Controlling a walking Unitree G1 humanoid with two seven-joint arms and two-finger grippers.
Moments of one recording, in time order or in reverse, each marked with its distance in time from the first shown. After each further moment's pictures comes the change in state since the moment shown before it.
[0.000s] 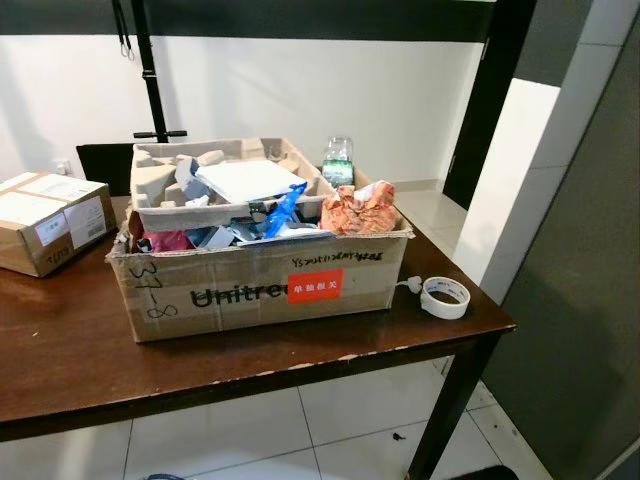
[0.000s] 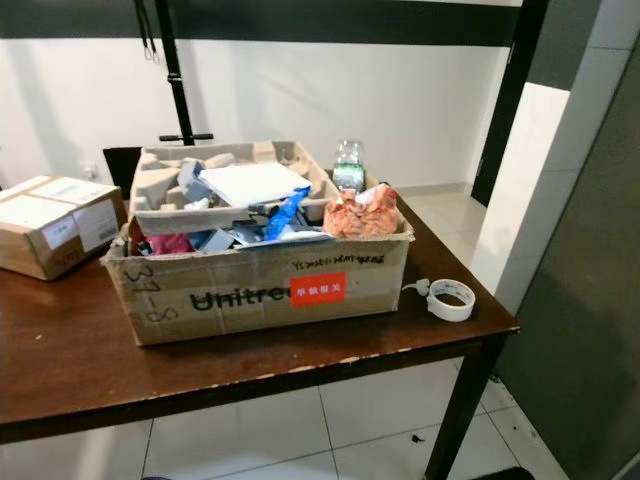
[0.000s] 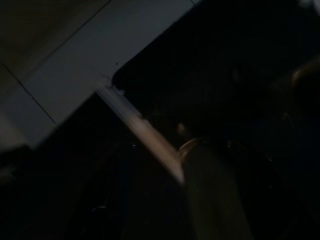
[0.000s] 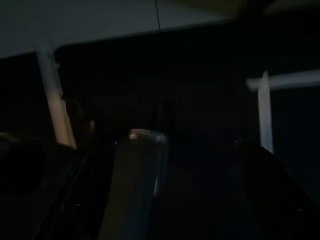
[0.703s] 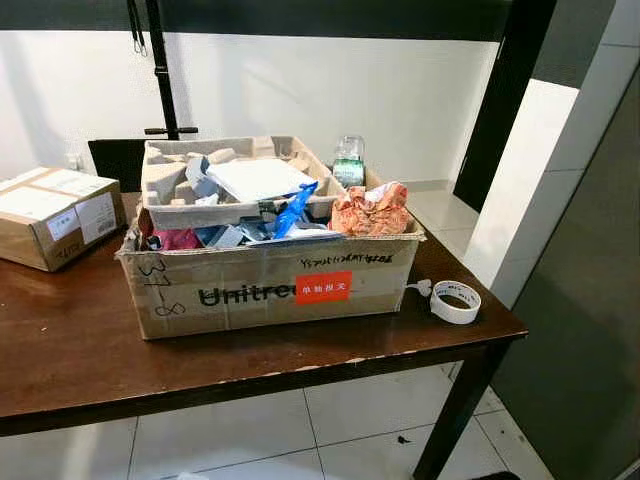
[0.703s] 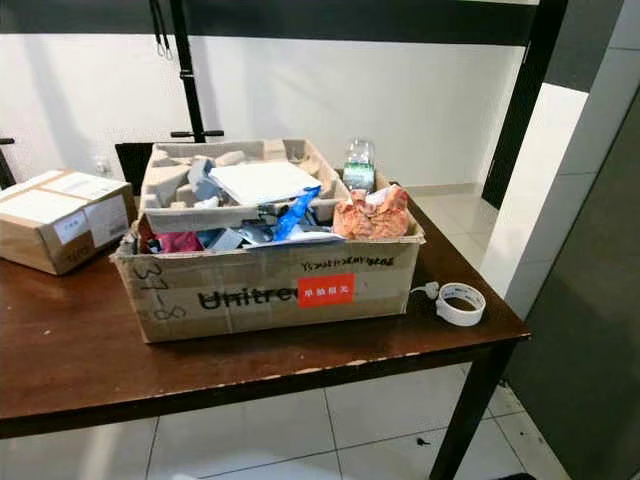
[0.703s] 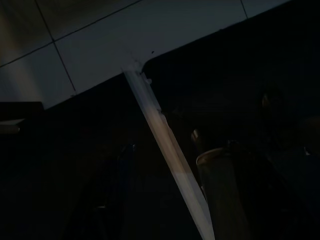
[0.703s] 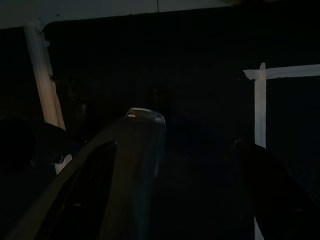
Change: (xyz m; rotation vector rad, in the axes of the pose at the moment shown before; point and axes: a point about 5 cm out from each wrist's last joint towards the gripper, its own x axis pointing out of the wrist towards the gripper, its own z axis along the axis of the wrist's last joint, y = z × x) left arm 0.001 0.024 -0.006 -0.174 0.005 0.178; right arm -0.006 0.009 -0.030 -0.028 0.058 -0.025
